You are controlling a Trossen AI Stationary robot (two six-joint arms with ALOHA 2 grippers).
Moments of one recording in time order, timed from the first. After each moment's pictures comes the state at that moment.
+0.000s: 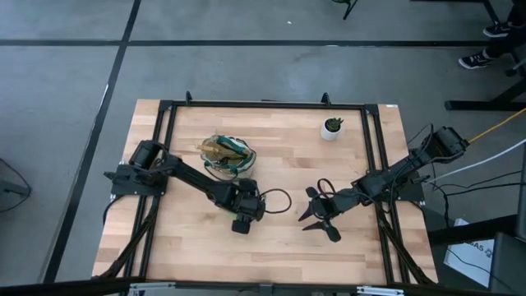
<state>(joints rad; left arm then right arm) -0.29 1.95 1.19 -0.50 -0.22 -0.14 0.50 1.37 0.44 0.50 0.01 0.24</state>
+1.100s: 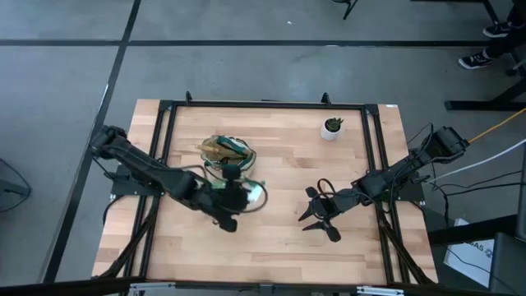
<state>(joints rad) -0.46 1.51 1.27 -0.62 -0.57 -0.09 0.50 1.37 0.44 0.49 0.01 0.24</state>
